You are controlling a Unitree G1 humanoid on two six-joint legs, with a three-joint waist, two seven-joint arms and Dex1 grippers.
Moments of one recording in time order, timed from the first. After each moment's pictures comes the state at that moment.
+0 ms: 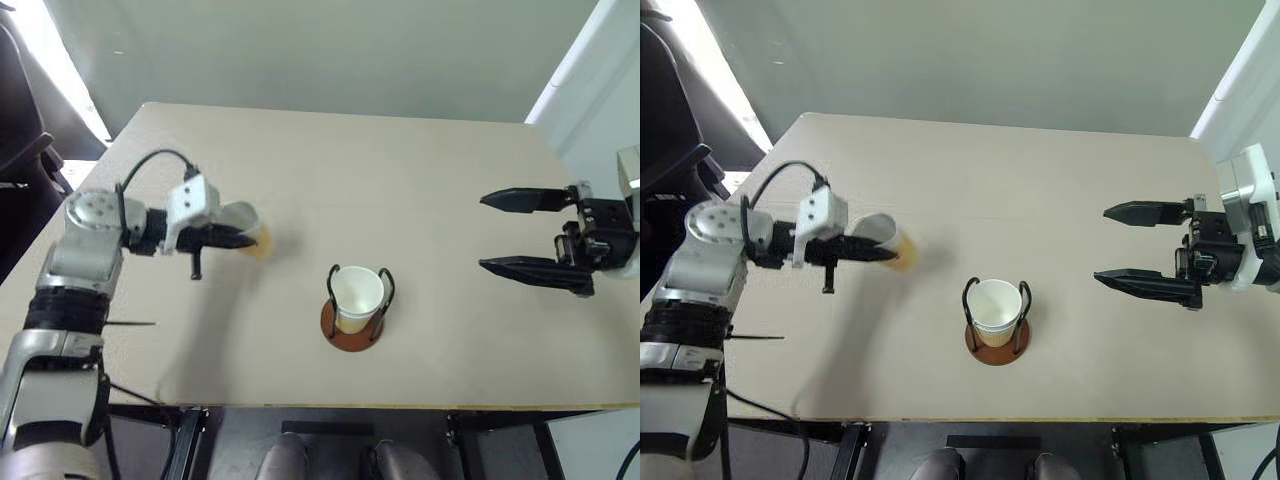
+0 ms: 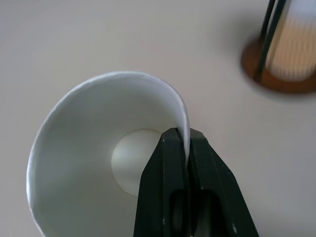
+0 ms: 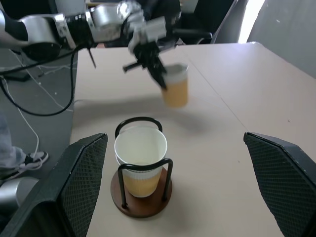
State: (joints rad) left arm -0.86 0.88 -0.07 0.38 -0.27 0.14 -1.44; right arm -0.44 -1.04 -0.39 -0.37 0.88 0.75 1.23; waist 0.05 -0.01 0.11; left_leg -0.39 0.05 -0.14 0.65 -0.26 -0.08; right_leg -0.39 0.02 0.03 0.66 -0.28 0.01
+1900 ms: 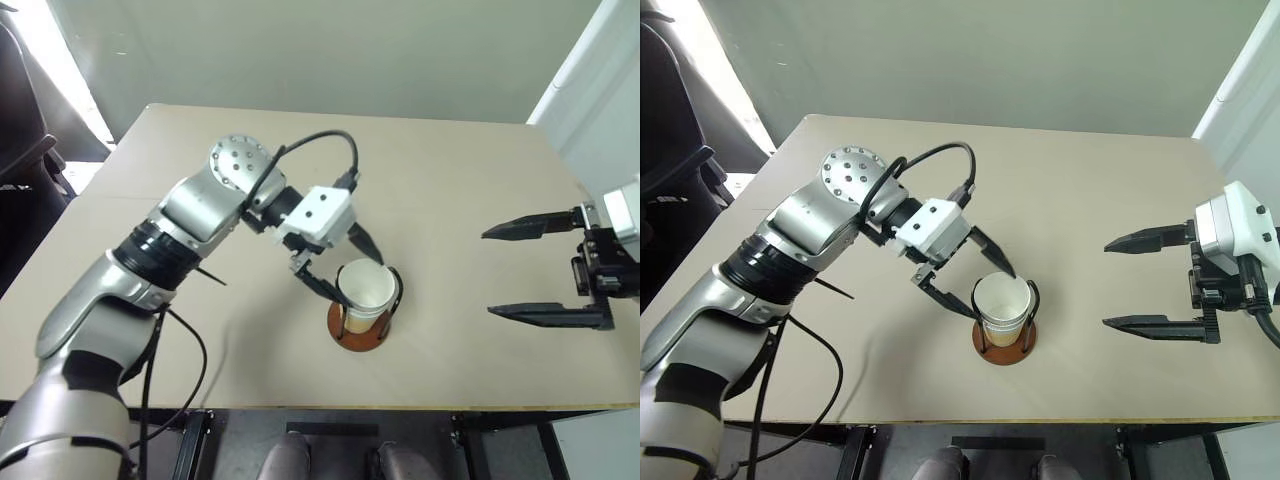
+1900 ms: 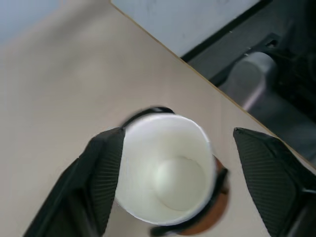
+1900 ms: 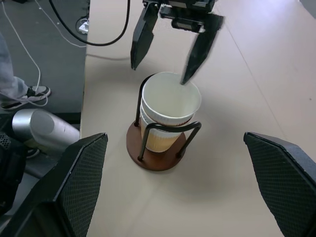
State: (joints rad) left arm -1.19 0.72 -0.58 0.19 -0.48 0.10 -1.55; right arm -0.33 -1.21 -0.36 -0.46 0.81 0.62 1.30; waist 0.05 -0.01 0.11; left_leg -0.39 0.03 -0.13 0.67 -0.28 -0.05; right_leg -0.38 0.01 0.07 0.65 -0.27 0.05
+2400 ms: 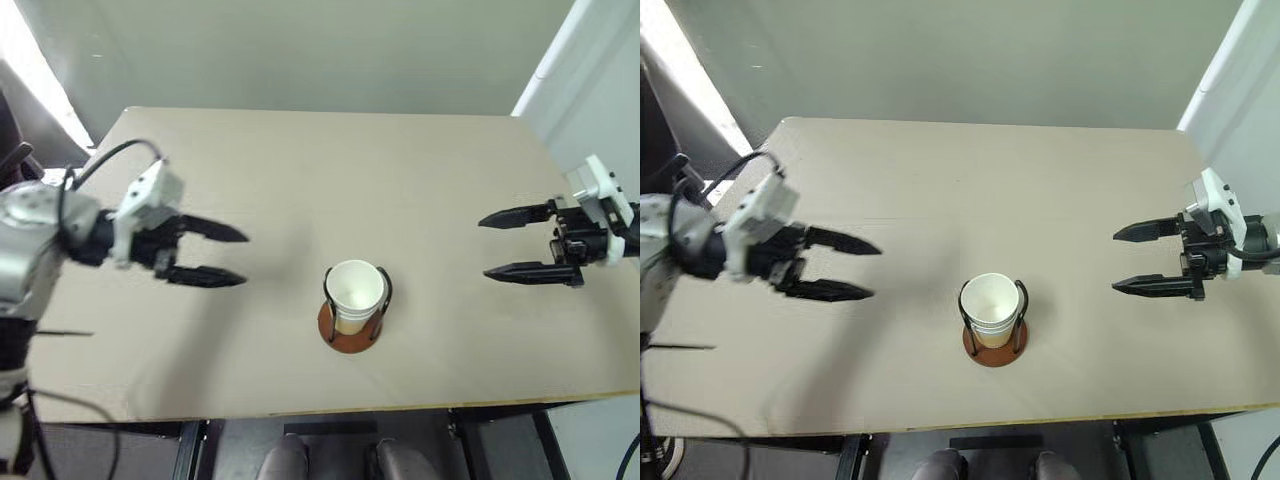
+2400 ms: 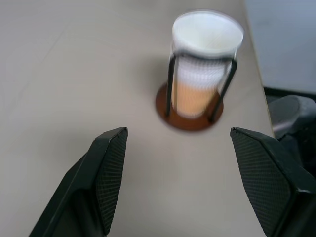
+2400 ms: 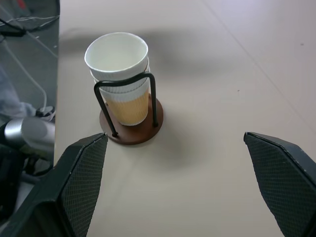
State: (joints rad) left arm -0.41 1.18 0.19 -0.01 -0.68 0.54 -1.50; right arm -0.62 -1.11 -0.05 0.08 0.59 0.48 1.53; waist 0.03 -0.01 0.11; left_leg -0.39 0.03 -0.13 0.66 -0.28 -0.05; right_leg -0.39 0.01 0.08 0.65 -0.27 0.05
